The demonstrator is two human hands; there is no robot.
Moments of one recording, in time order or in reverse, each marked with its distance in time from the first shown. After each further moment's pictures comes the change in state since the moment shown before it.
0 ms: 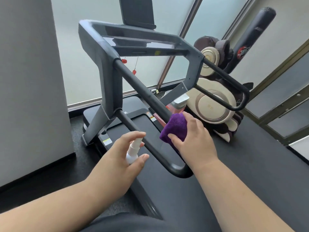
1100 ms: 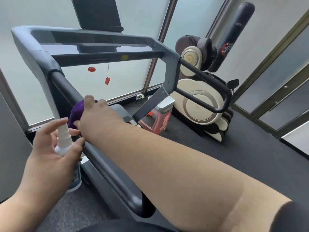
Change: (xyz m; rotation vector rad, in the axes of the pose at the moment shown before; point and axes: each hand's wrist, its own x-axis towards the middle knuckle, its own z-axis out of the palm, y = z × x) left_hand 0.151 -0.072 0.039 0.048 0.402 -0.193; right_hand 0.155 -0.075 0.039 0.176 -0.459 -0.158
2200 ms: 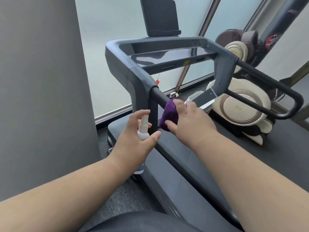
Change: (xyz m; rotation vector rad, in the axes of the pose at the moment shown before) left_hand 0.091 0.031 -0.134 -0.044 -0.302 0.191; right_hand 0.060 -0.054 0.025 -0.412 0.165 0.167
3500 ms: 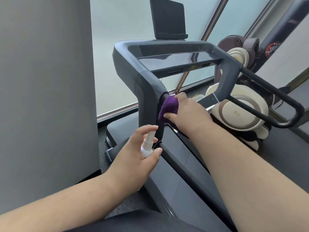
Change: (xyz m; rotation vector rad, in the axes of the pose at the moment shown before) left_hand -0.013 -0.018 -0.030 -0.023 -0.106 -0.003; right_hand 0.062 -0.034 -0.007 0.126 -0.011 0.071
